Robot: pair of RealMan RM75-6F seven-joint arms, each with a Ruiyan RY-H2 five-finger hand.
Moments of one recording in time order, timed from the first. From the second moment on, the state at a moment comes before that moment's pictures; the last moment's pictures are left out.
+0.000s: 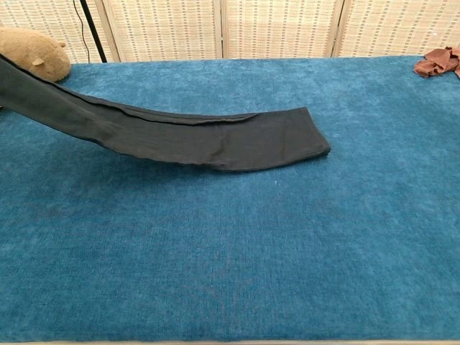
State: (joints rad) left arm -0.40 -1.31 -0.23 -0.38 1.35 1.54 -0.62; right arm 0.27 -1.38 0.15 -1.33 -1.30 1.26 -0.04
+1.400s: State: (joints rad) left arm -0.98 -1.50 -0.19 -0.75 1.57 1.27 -0.08; right arm 0.25 -1.30 0.17 -1.39 -1.31 1.28 0.07
